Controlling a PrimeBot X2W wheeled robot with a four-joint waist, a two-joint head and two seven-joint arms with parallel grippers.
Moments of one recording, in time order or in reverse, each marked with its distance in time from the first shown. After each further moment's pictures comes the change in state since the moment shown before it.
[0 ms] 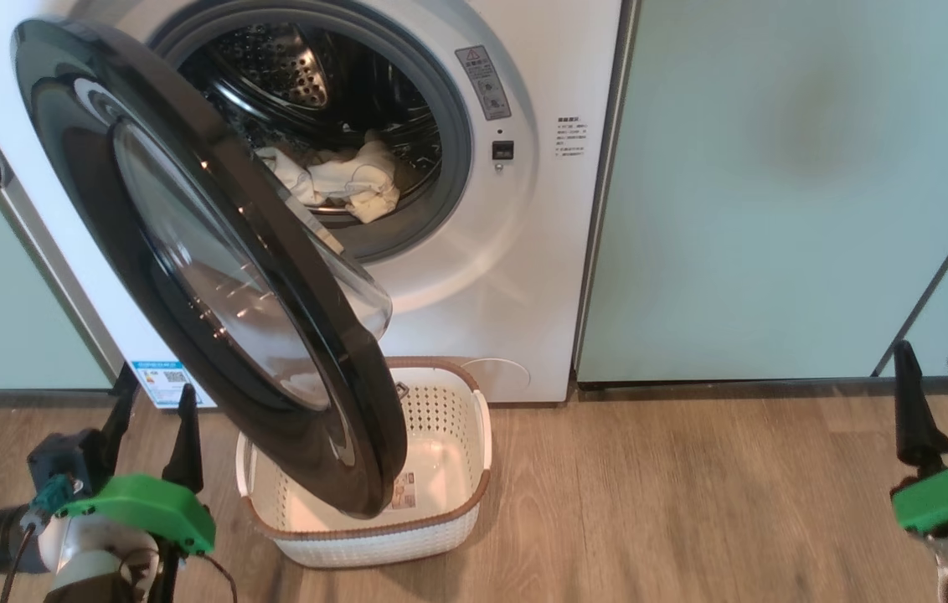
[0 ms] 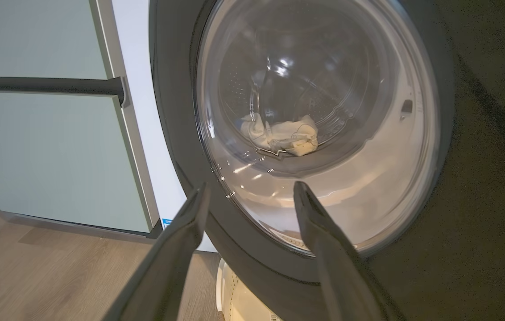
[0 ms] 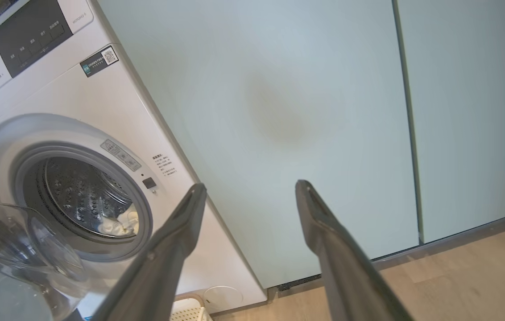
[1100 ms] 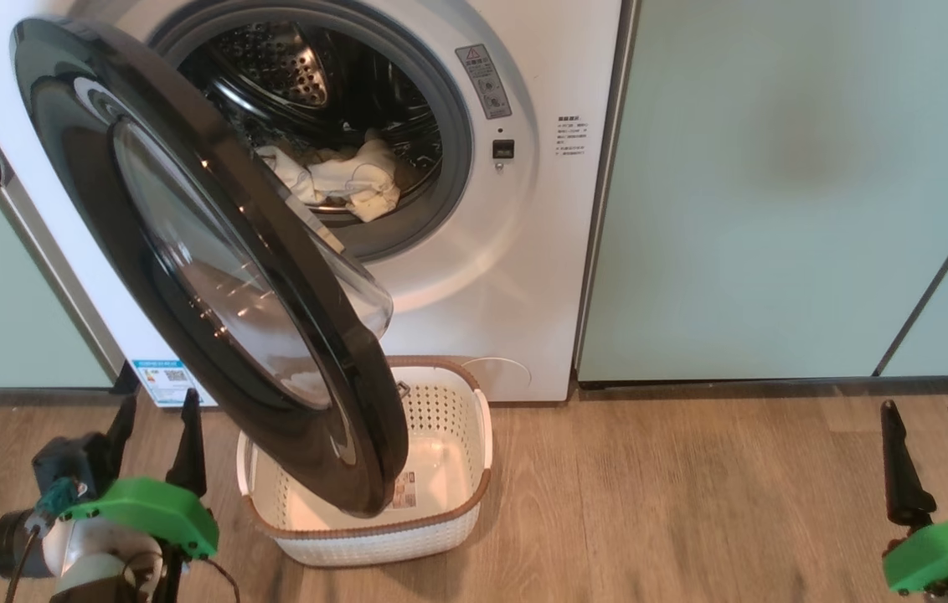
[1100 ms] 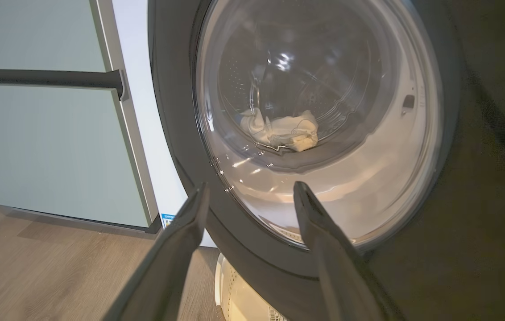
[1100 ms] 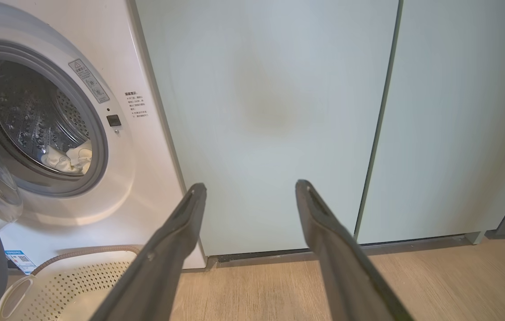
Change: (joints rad) left arm 0.000 -0.007 0.000 0.011 0.000 0.000 0.000; right arm 0.121 0.057 -0.123 -0.022 -0.425 0.000 0.000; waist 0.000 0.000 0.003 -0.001
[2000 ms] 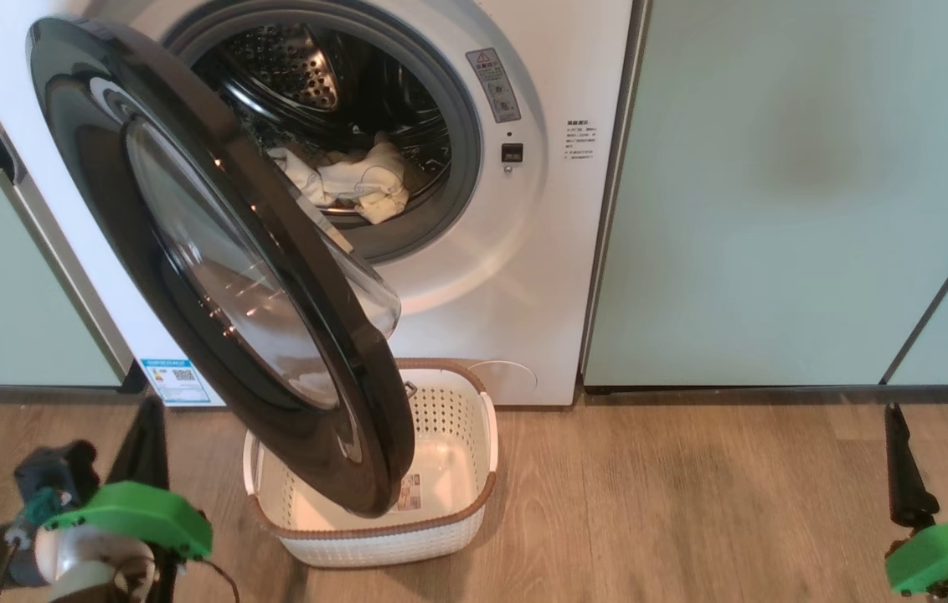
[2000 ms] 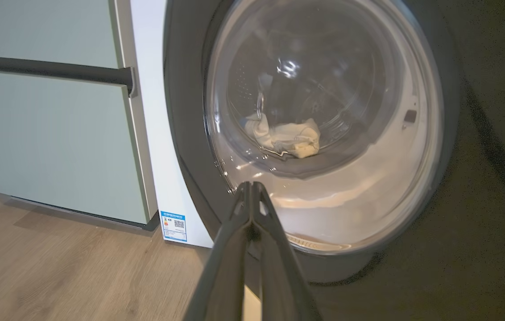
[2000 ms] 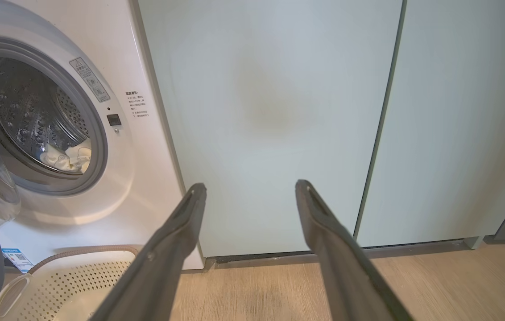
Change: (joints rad) left arm 0.026 0.001 0.001 -0.029 -0.060 0.000 0.000; right arm 0.000 0.005 -0.016 0.008 -0.025 0.000 0.000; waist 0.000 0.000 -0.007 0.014
